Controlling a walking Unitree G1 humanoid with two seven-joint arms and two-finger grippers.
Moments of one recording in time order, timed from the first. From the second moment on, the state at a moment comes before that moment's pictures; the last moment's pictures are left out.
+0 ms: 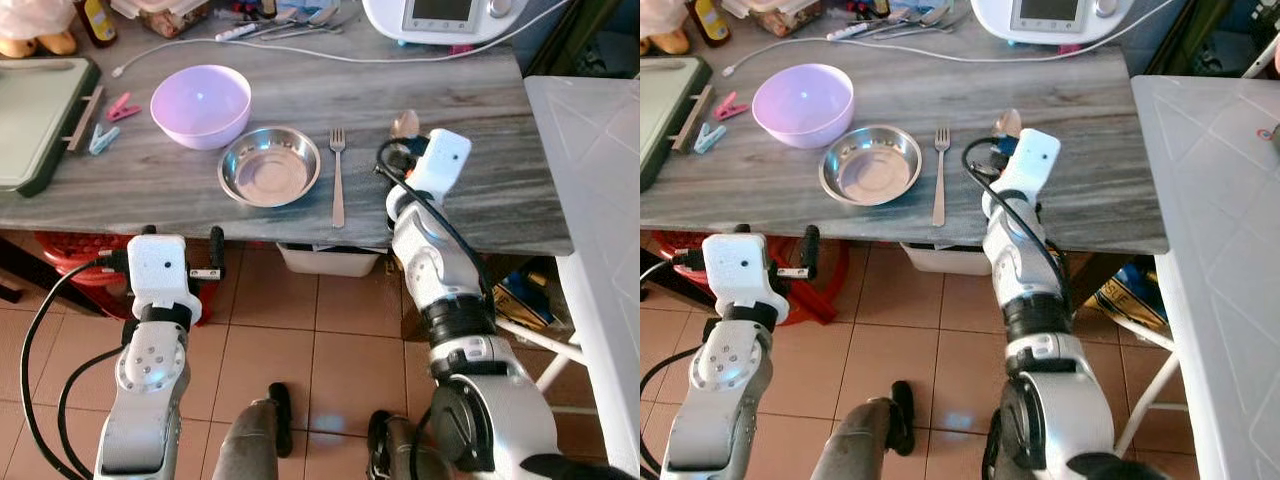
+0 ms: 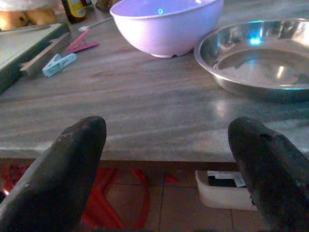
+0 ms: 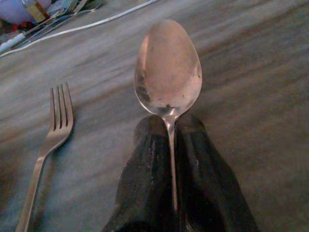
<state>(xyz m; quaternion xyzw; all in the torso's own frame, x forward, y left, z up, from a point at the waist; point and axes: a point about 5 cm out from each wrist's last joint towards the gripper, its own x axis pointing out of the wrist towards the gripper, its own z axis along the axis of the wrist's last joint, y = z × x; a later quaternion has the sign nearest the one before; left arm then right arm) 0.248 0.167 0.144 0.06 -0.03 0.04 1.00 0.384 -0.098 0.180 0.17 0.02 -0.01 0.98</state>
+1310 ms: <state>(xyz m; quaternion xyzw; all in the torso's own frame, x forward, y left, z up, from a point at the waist) 0.248 0.160 0.143 0.05 -0.03 0.03 1.00 0.387 -0.068 0.184 0.17 0.05 0.04 0.98</state>
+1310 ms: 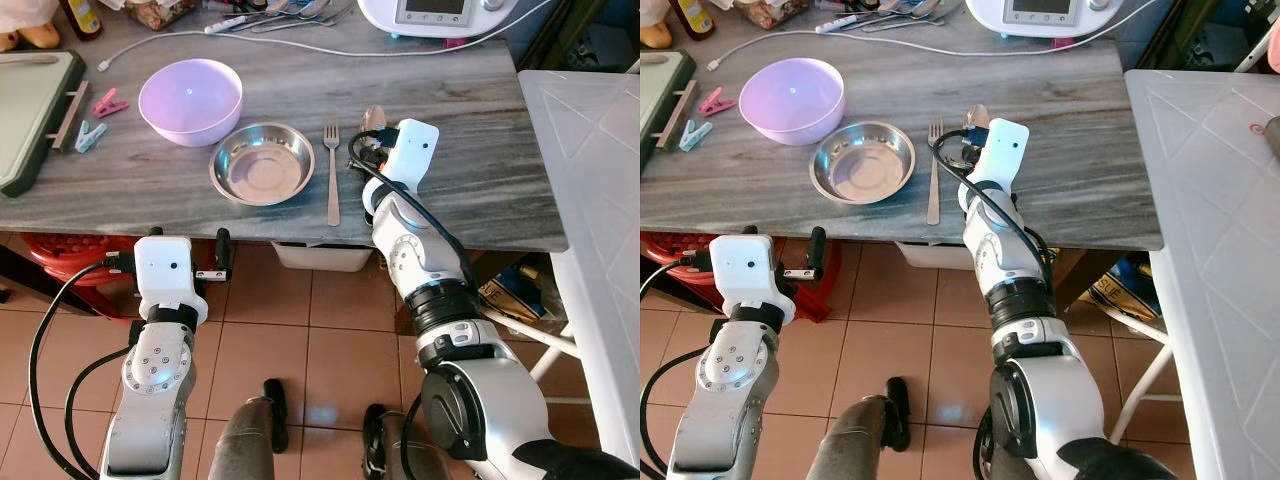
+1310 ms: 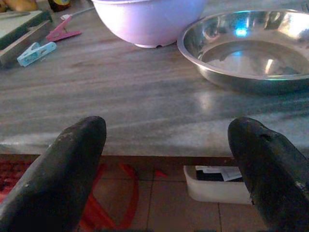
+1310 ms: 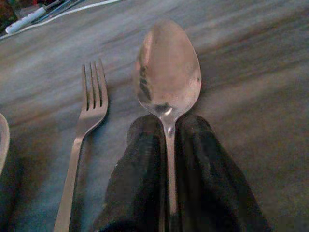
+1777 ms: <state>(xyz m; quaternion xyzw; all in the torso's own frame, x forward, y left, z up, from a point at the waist) 0.250 0.159 0.144 0.04 -0.03 0.03 1.00 0.388 -0.073 0.184 0.16 0.04 0.05 0.99</state>
